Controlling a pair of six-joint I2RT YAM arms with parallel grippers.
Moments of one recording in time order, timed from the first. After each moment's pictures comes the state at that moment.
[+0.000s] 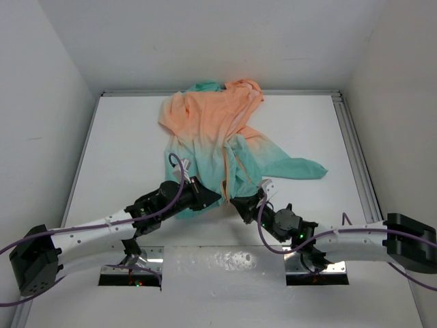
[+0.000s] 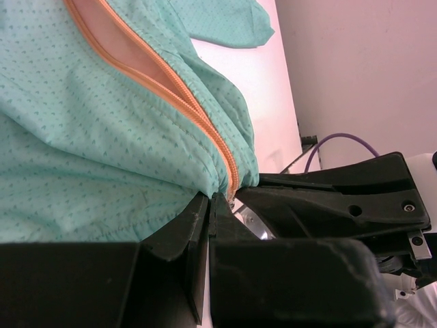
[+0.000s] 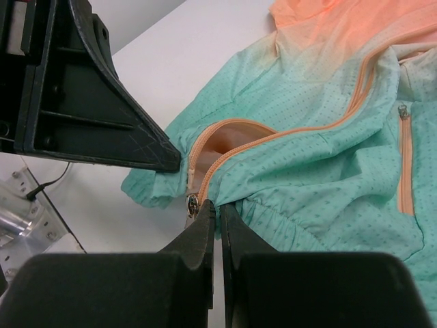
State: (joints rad) left arm -0.93 0.92 0.38 0.20 -0.07 -1.02; right arm 1.25 0.96 0.09 0.82 0.50 0.30
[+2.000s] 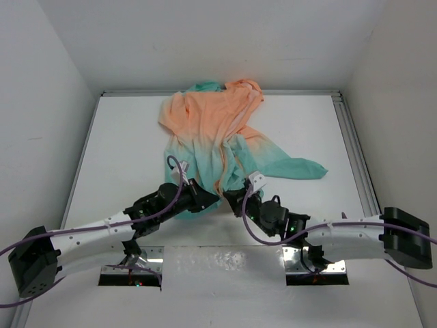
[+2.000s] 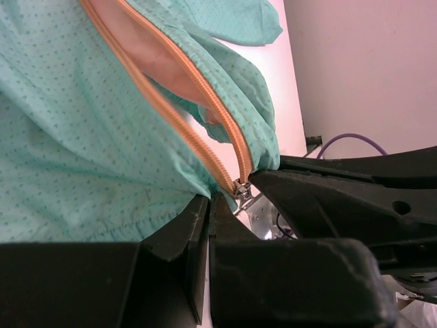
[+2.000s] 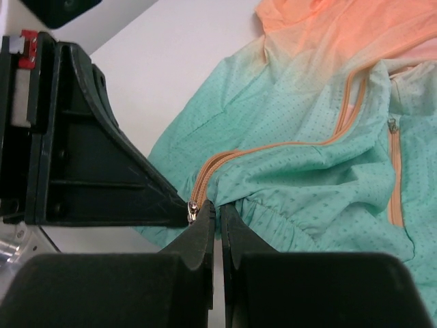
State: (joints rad) left arm -0.93 0.90 0.35 0.20 -0.07 -1.03; right arm 1.25 1.06 0.28 0.65 0.56 0.30
